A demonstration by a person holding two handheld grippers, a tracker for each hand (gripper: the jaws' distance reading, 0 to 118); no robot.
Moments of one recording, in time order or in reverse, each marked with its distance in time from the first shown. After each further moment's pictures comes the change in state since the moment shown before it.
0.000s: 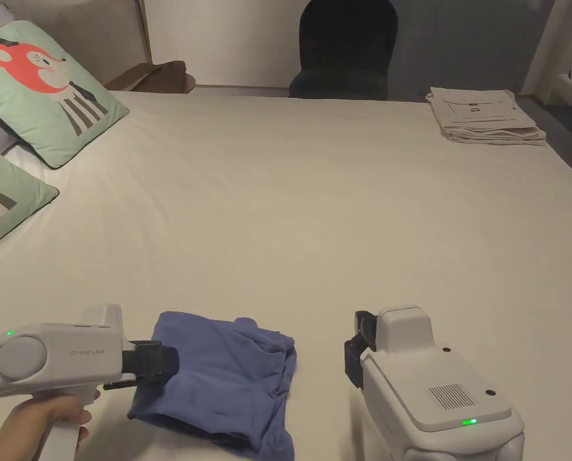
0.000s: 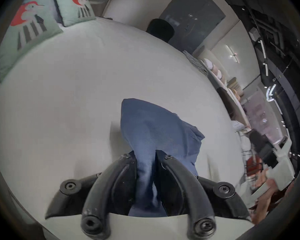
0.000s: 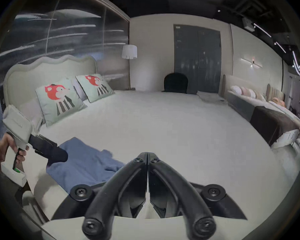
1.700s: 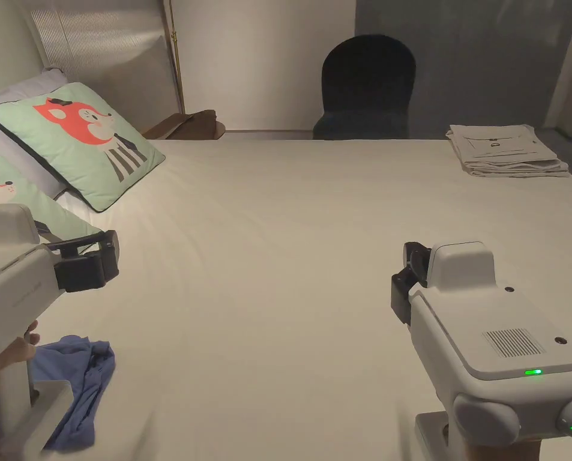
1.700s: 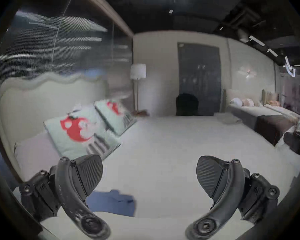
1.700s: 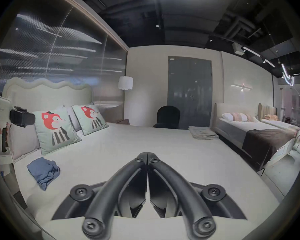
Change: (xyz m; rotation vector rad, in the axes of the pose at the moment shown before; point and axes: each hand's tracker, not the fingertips) left arm 0.087 0.028 0.160 0.795 0.380 -0.338; right arm 0.018 0.079 0.045 0.284 -0.089 0.023
